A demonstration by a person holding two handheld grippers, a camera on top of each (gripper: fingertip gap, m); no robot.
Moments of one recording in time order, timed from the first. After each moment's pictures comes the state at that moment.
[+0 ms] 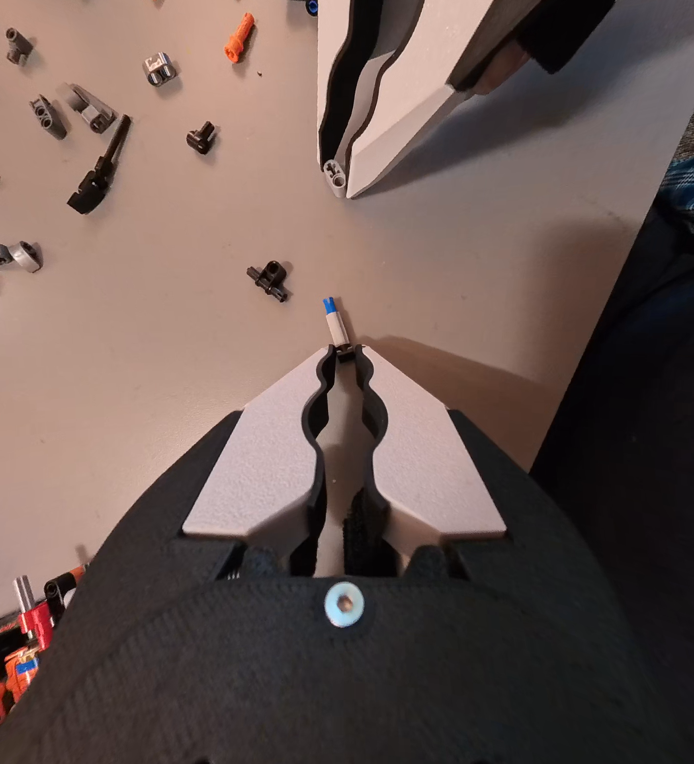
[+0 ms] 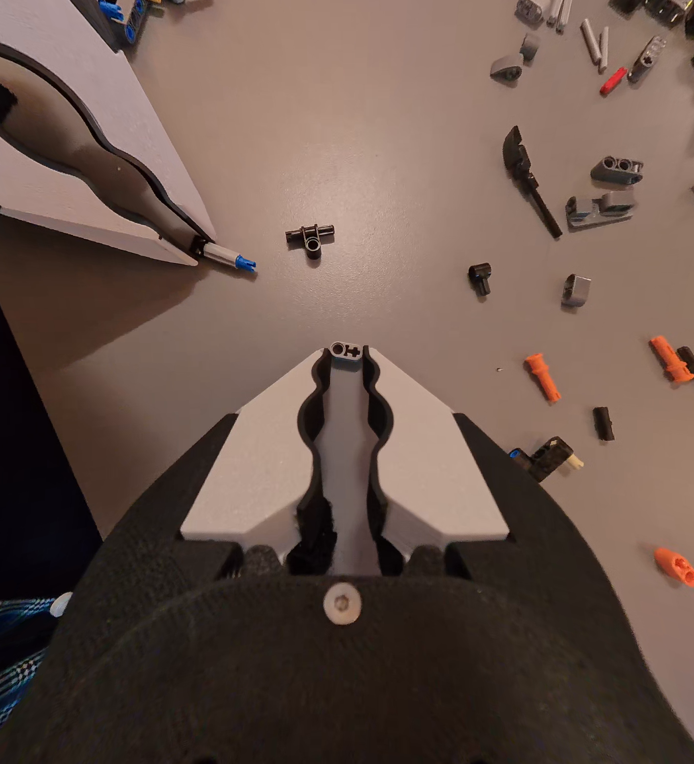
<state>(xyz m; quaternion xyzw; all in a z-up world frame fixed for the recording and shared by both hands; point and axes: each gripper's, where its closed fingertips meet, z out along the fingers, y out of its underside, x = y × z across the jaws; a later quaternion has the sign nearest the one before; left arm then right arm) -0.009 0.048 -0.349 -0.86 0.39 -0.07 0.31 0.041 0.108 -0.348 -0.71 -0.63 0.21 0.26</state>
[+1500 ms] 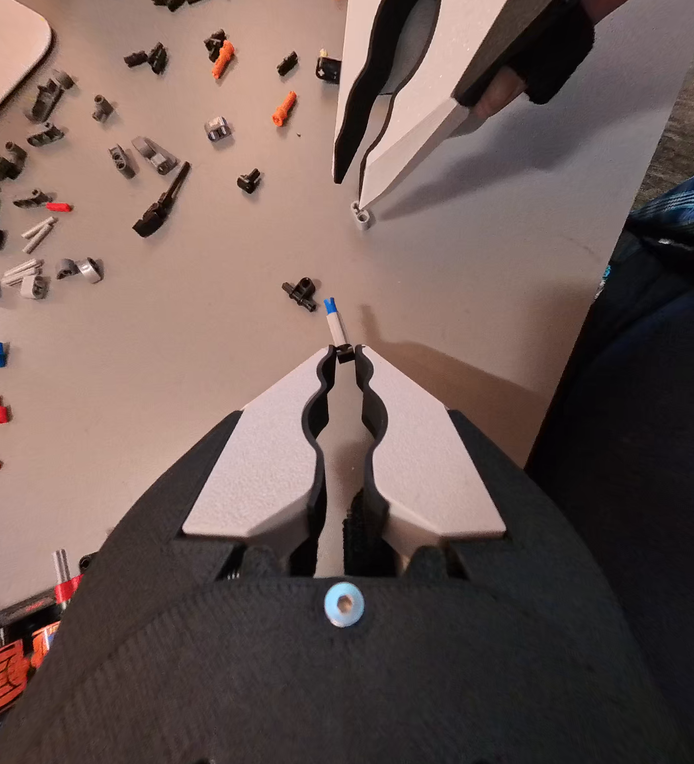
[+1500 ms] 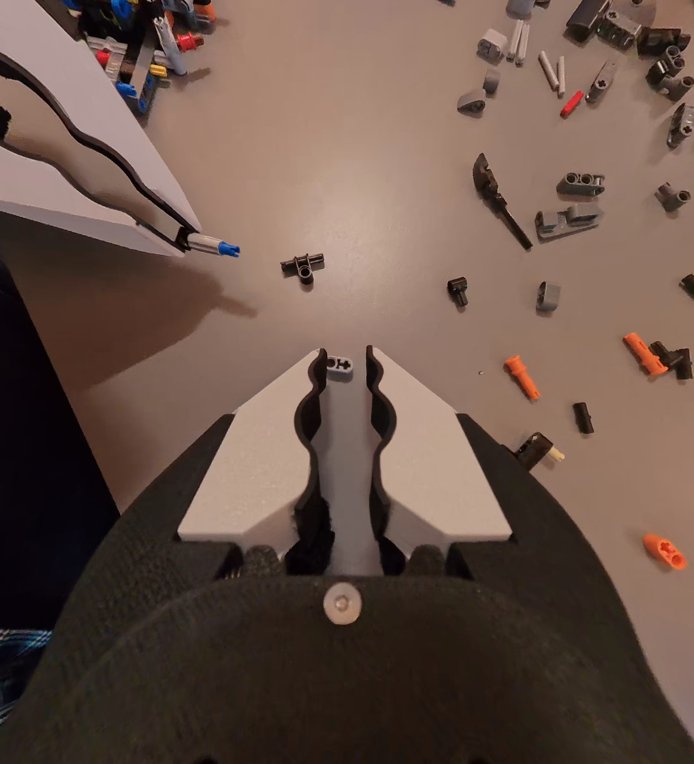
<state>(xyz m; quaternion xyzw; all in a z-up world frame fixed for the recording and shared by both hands) -0.018 0.050 -0.324 -0.85 0.37 -0.09 0.36 0.039 0.113 -0.330 -0.72 -0.60 0.23 0.26</state>
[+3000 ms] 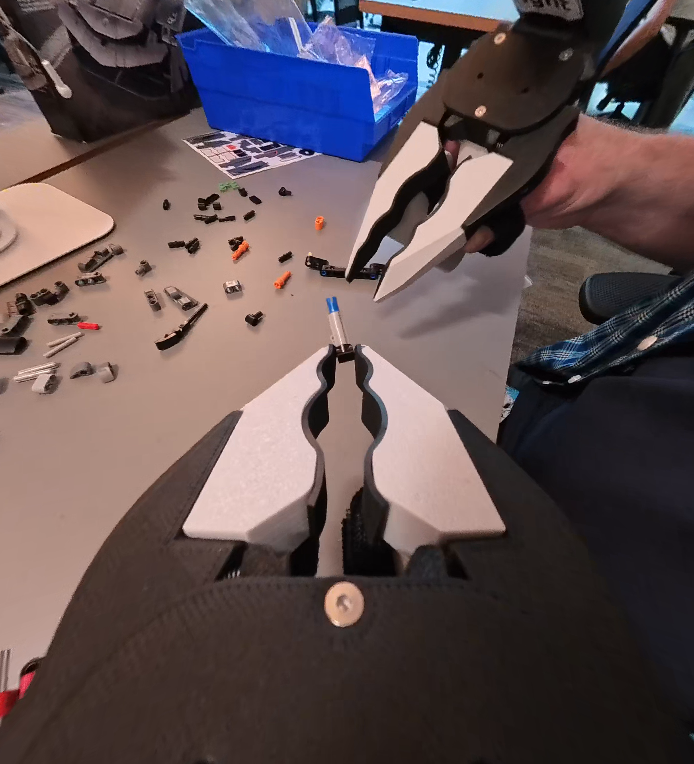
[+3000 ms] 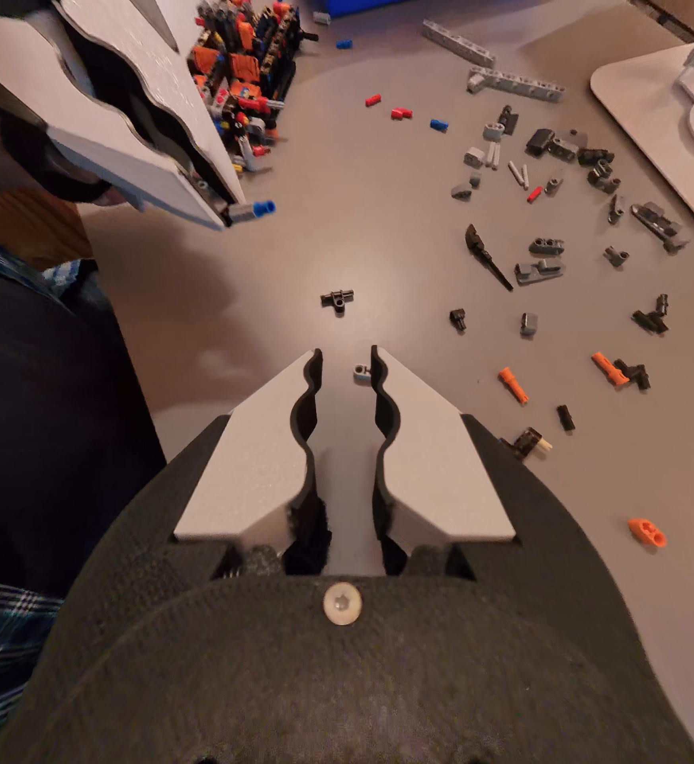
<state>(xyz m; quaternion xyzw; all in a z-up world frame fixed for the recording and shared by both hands) -0.004 0.055 -0.263 -0.76 0.33 -0.24 0.50 0.049 0.094 -0.288 -0.69 -0.58 0.29 0.33</state>
